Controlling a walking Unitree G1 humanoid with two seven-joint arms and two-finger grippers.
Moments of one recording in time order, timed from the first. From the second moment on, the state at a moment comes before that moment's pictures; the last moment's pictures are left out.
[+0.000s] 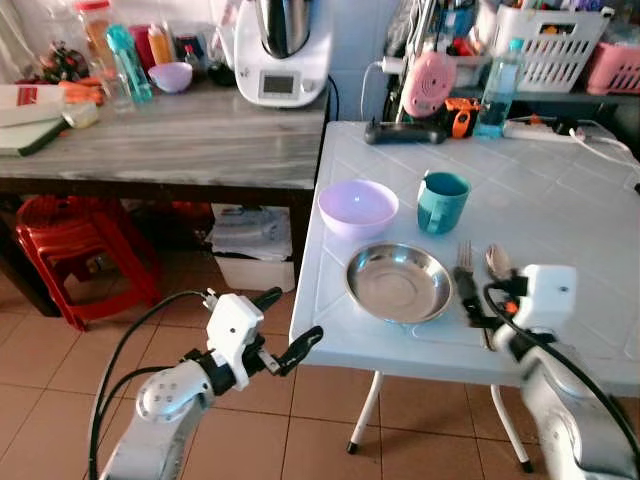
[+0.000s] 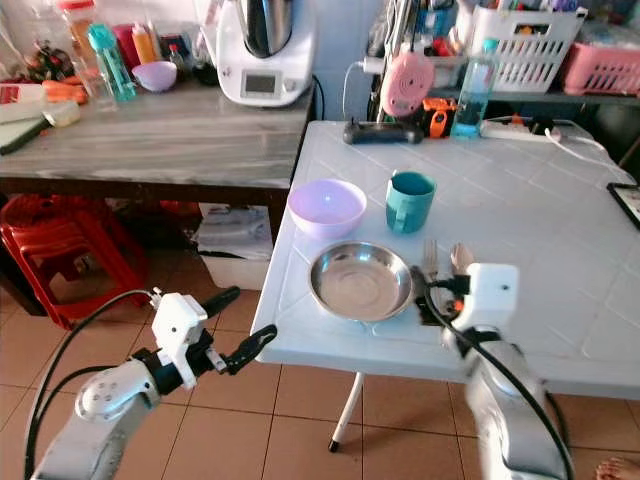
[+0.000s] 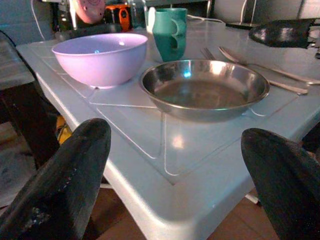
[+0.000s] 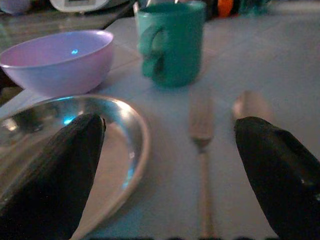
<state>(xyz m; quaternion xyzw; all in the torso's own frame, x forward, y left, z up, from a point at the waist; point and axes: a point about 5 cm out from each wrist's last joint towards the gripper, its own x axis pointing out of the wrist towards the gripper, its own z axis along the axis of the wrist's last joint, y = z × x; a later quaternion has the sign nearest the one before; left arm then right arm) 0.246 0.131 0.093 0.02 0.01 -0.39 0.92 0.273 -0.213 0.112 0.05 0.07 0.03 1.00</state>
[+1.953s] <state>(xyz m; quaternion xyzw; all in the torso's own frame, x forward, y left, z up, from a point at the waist) 0.242 0.133 0.094 0.06 0.01 -0.44 0.90 0.287 -0.188 0.082 0.16 0.16 0.10 0.97</state>
